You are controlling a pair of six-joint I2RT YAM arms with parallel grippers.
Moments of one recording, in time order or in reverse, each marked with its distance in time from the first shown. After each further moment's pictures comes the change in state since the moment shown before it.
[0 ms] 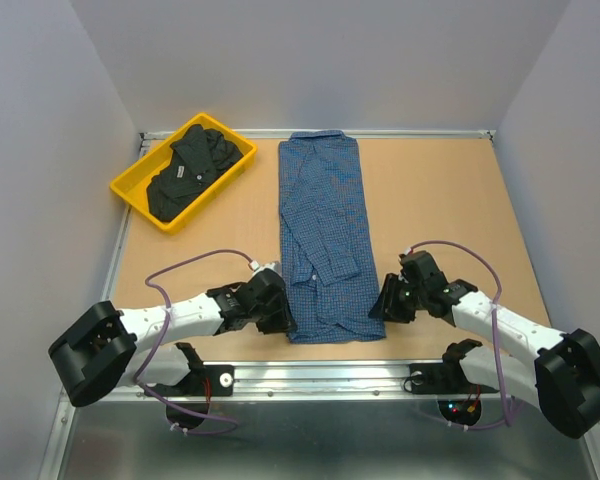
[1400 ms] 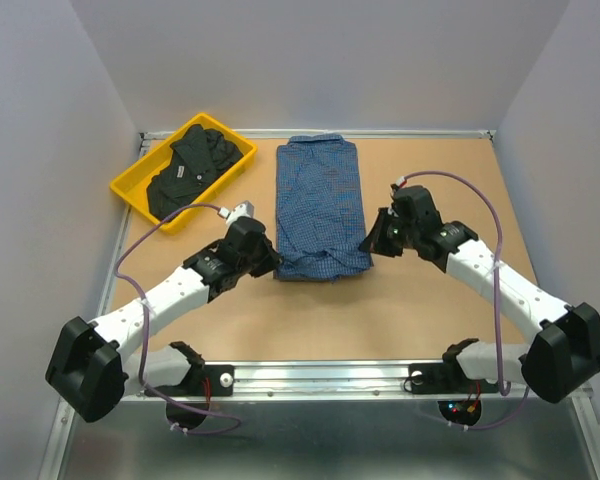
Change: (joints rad) left arm 0.251 -0.061 0.277 -0.096 -0.168 0.071; right arm -0.019 0.185 0.544 -0.127 0.114 -0.079
